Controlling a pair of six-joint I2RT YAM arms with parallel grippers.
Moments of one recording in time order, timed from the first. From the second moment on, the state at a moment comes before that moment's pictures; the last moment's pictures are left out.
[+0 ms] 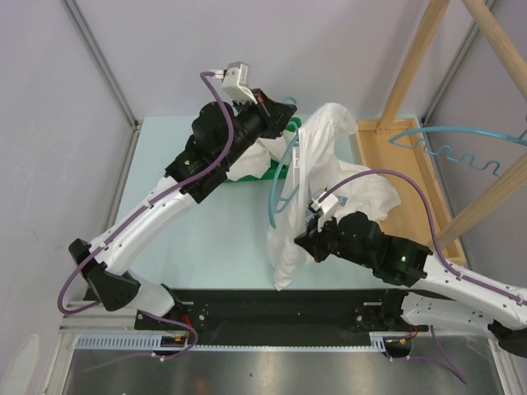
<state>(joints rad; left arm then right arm) -0.78 1.45 1.61 -0.05 -0.13 -0.54 1.13 0.84 0.86 -0.40 0.11 0.28</state>
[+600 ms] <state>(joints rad) -0.71 1.28 1.65 -0.70 0.04 -0.33 0.82 0.93 0.94 -0.42 0.18 0.32</state>
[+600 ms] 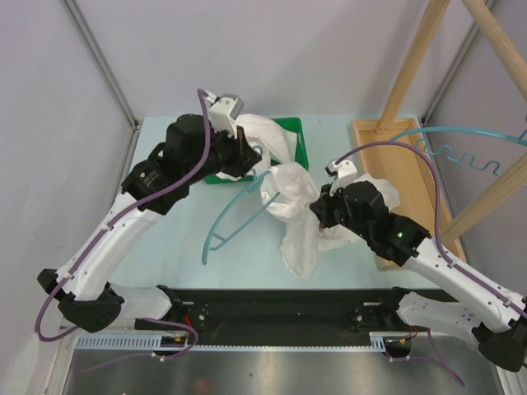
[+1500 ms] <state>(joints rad) -0.71 0.85 1.16 -0.19 -0.05 -0.47 1.04 0.92 1.14 -0.47 0.07 0.52</state>
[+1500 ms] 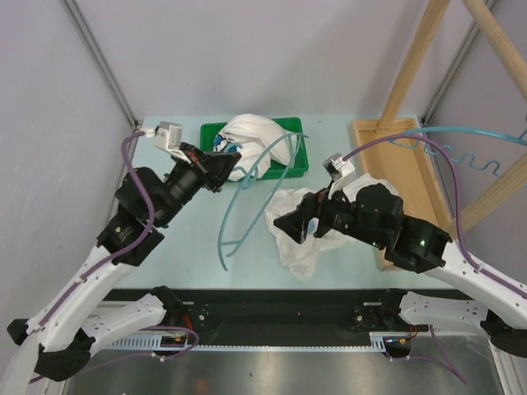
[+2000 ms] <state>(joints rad) -0.71 0.99 1.12 0.08 -0.11 -0.60 1.24 1.21 1.26 -0.33 0.05 0.57</state>
